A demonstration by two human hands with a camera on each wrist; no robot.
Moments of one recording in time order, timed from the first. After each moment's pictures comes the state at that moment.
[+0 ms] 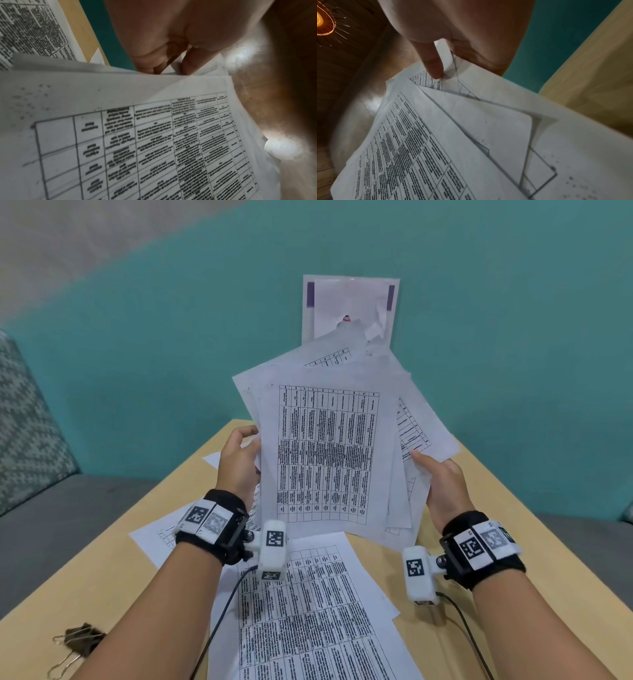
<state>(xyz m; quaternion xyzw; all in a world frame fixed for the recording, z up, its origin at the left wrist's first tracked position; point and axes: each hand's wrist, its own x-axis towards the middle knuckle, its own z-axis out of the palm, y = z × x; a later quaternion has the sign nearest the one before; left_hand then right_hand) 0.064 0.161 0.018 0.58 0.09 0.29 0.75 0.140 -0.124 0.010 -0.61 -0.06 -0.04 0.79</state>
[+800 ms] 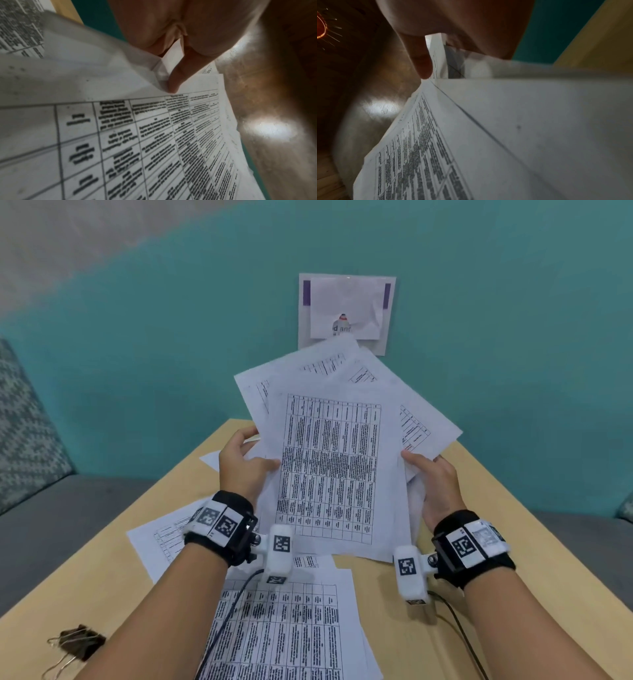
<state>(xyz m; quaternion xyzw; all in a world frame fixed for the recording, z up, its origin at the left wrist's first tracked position) 0.064 0.149 0.013 0.63 0.12 0.34 0.68 0.132 -0.119 0.011 -0.57 -0.07 -0.04 0.82</state>
